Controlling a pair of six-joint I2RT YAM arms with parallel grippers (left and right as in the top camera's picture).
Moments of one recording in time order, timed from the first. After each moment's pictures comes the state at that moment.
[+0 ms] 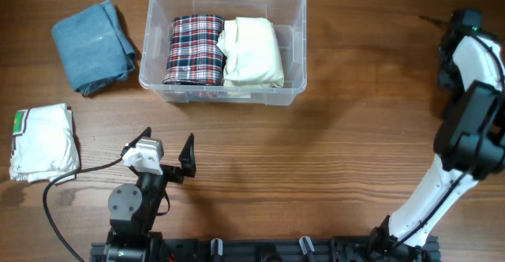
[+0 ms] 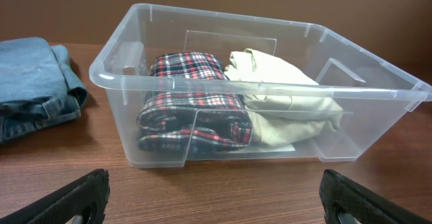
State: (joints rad) left arm -0.10 0.11 0.01 -0.06 0.12 -0.13; right arm -0.36 2.15 1.68 -0.83 0.66 -0.12
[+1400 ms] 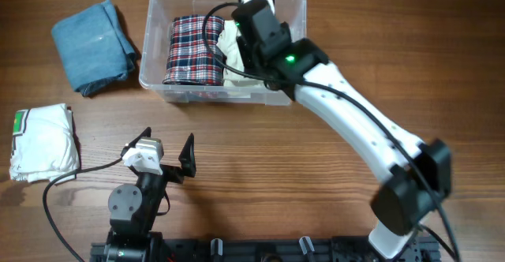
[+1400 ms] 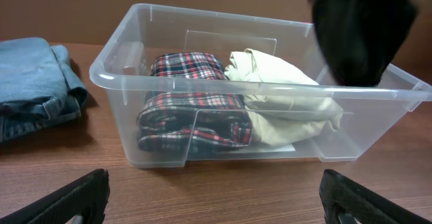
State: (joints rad) left arm -0.10 0.11 0.01 -0.06 0.12 -0.13; right arm 0.66 1.89 1.69 -0.63 0.39 0.20
